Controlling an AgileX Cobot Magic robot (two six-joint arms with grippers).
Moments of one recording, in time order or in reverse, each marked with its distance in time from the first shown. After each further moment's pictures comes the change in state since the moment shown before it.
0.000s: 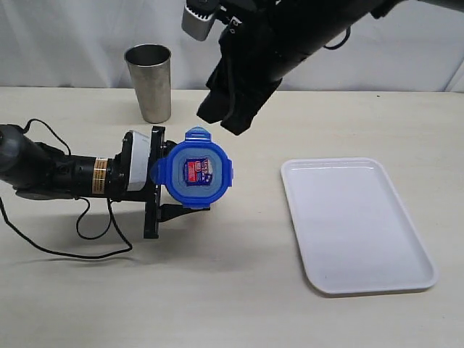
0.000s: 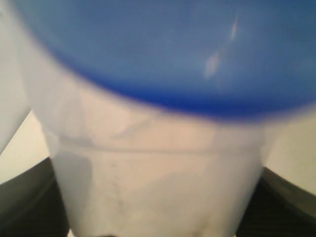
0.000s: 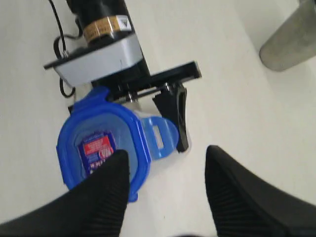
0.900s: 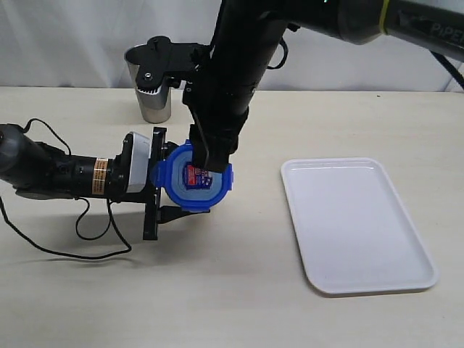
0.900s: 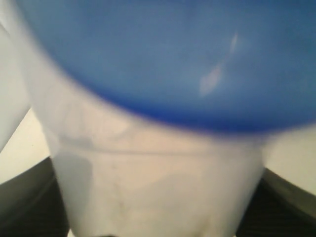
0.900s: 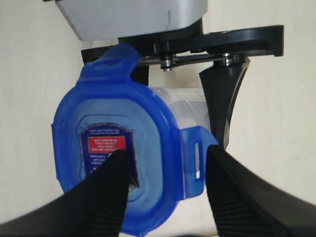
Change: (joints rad) left arm 0.000 -0.002 0.000 0.017 0.000 0.002; right arm 0.117 0.244 -0.223 -0.222 0.233 0.042
